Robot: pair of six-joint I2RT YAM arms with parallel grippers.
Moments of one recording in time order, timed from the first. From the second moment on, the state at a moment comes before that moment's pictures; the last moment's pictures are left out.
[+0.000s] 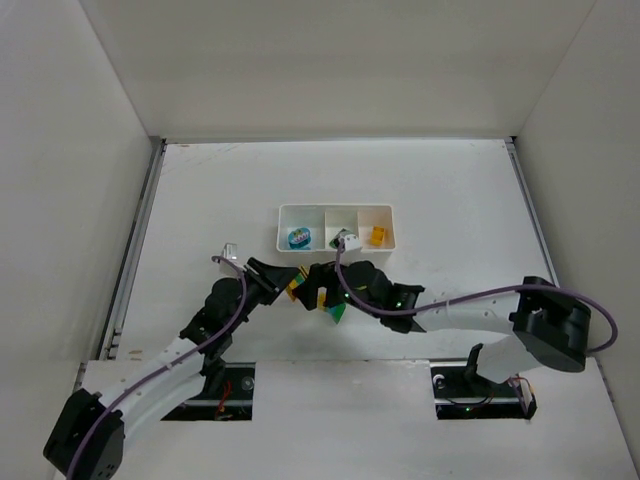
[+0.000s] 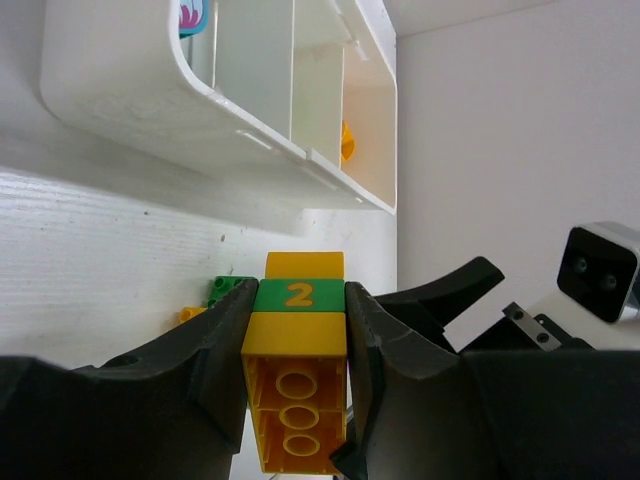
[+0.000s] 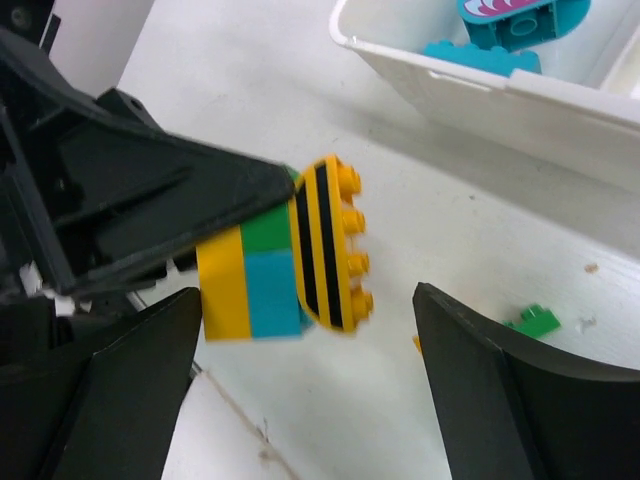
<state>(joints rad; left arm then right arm) -0.59 0.68 0.09 0.36 -0.03 -1.23 1.13 1.46 0.72 0.35 0.25 0.71</state>
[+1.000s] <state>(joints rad) -0.45 0.50 0.05 0.49 0.33 -1.32 0.93 1.30 0.53 0.74 -0.22 0.90</state>
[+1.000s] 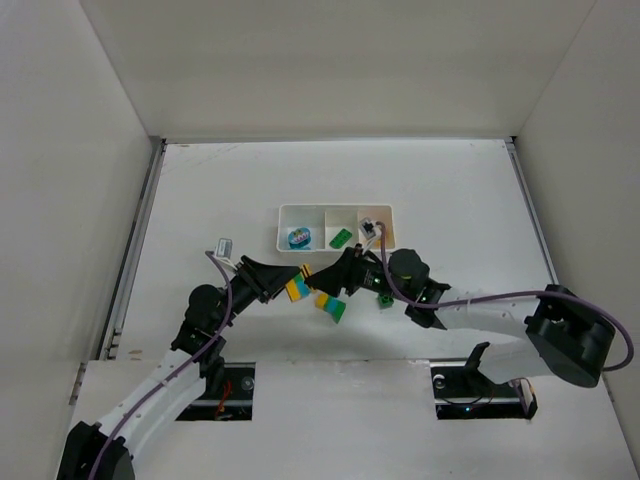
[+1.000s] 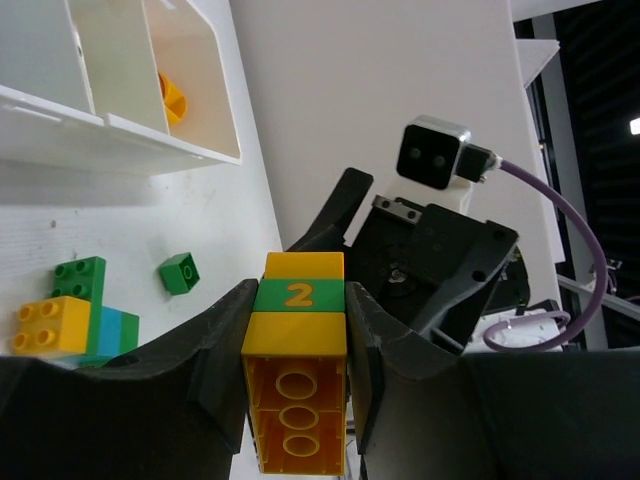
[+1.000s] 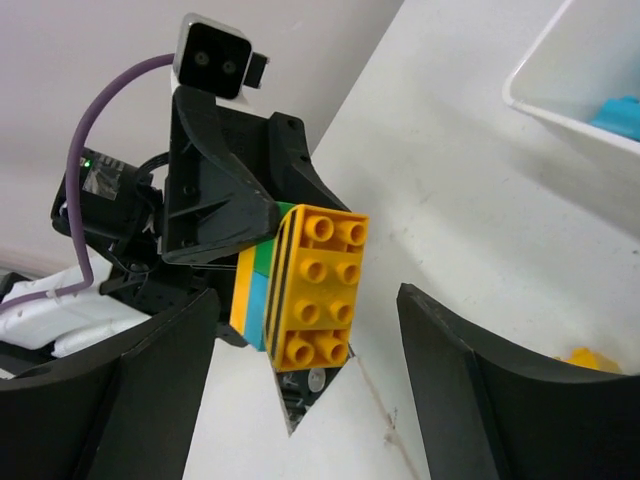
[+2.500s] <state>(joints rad) -0.46 0.49 0.05 0.55 0.39 -1.36 0.84 1.40 0.42 1.11 -0.34 1.10</state>
